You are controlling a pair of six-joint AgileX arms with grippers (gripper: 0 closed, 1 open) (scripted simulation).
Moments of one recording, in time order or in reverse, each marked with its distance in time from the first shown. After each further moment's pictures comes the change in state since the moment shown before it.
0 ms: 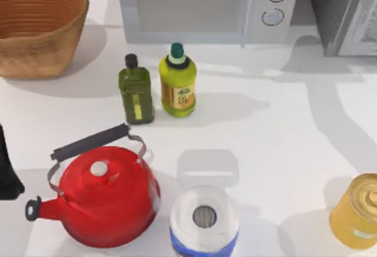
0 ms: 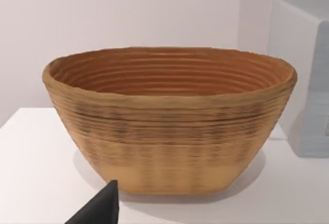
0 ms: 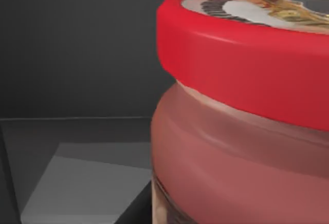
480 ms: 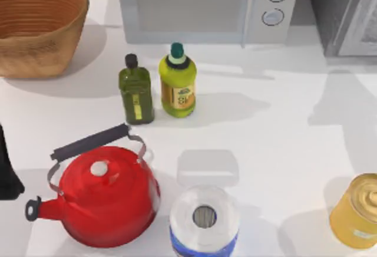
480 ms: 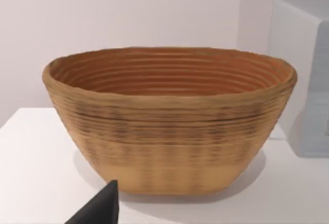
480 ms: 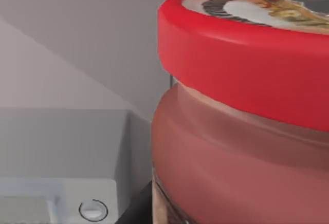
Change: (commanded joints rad) left arm 0.000 0.000 0.000 0.000 0.000 0.000; right arm -0.223 -0.478 -0.819 0.270 -0.234 -0.013
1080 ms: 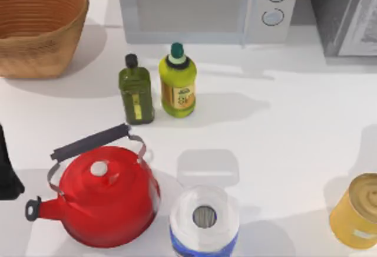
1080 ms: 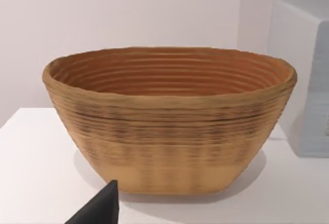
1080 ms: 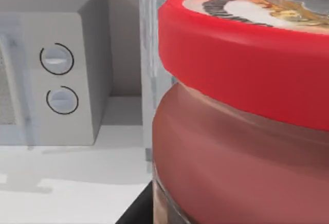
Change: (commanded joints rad) left arm 0.000 0.000 0.000 0.000 0.000 0.000; right arm -0.291 -0.611 -0.952 0.350 -0.295 -0.014
